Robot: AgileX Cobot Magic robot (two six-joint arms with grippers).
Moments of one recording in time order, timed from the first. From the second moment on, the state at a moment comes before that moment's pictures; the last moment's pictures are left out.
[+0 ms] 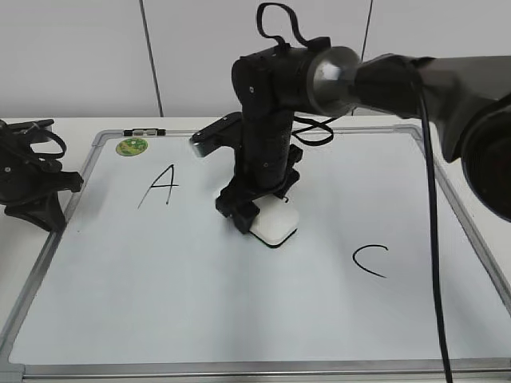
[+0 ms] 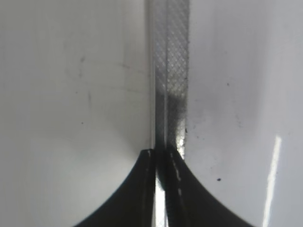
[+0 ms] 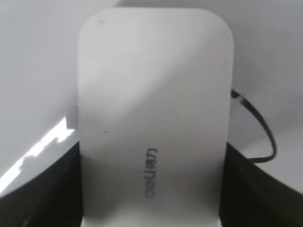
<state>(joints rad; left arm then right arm) -0.01 2.06 -1.32 -0.19 0.78 0.06 0.59 2.37 -1.99 -0.02 1.13 -0.22</state>
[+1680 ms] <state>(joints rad) -0.01 2.06 -1.32 -0.18 0.78 0.06 0.54 2.37 -2.00 0.10 1.16 -0.34</state>
